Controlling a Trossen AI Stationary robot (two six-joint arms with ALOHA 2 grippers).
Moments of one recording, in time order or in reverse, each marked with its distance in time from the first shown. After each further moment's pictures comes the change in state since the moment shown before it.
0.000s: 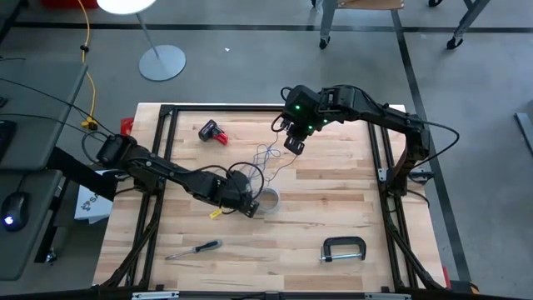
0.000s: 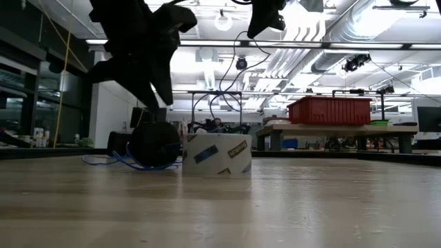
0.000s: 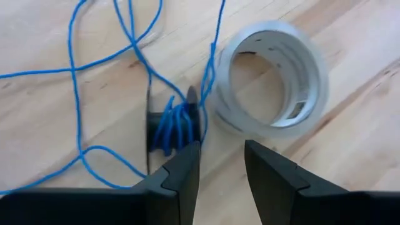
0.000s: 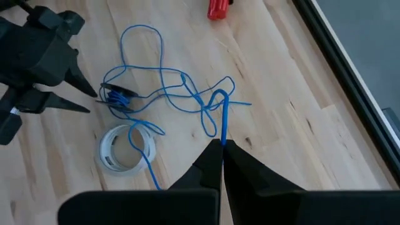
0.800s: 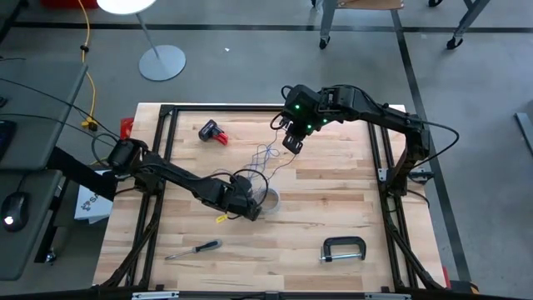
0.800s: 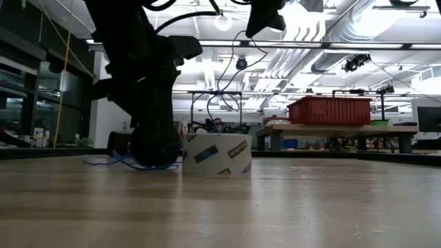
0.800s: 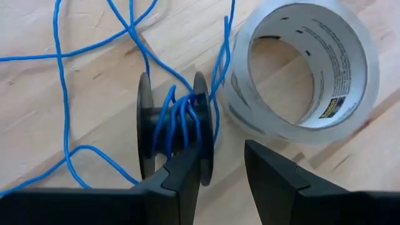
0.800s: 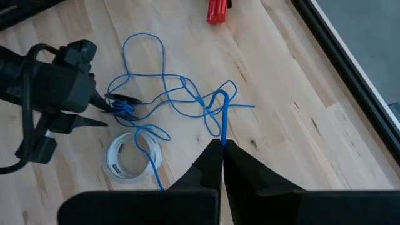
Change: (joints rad) left arm -0.008 0.109 -0.001 0.038 -0.020 -0.026; right arm 0.000 0.000 0.000 0.016 -0.006 0.051
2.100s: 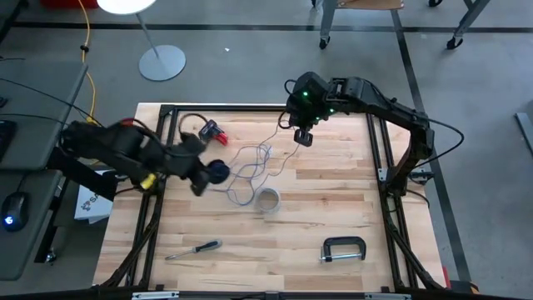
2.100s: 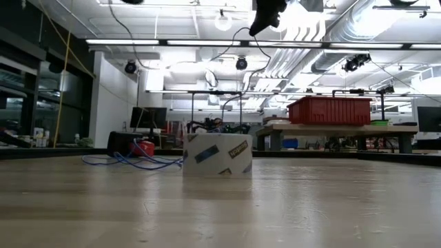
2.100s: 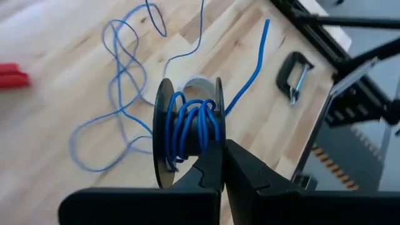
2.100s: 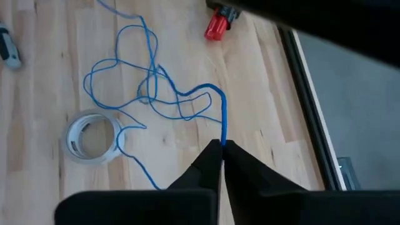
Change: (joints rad) left arm 0.001 -0.531 0.461 -0.631 0.072 0.269; right arm -0.076 -0.035 0.001 0.016 -0.036 -0.371
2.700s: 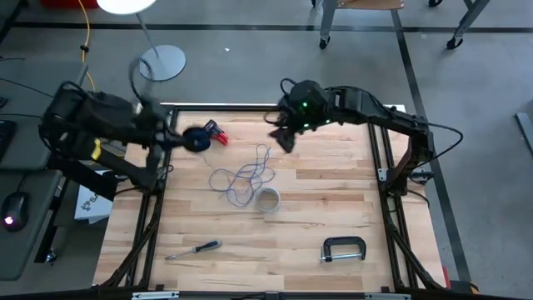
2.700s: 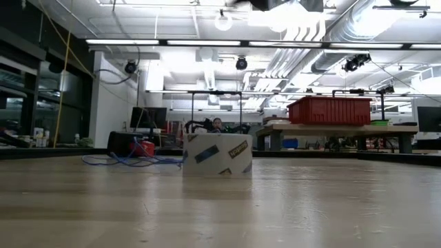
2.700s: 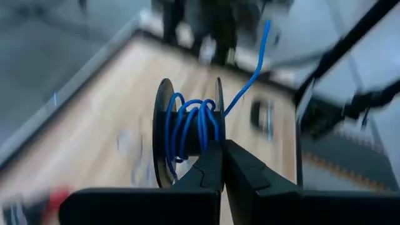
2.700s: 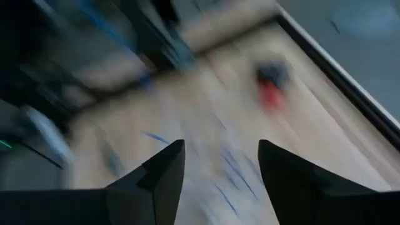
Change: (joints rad) left arm 0.128 -0.056 0.377 -0.091 0.030 0.515; right arm 0.150 0.002 0.014 0.317 -0.024 0.465
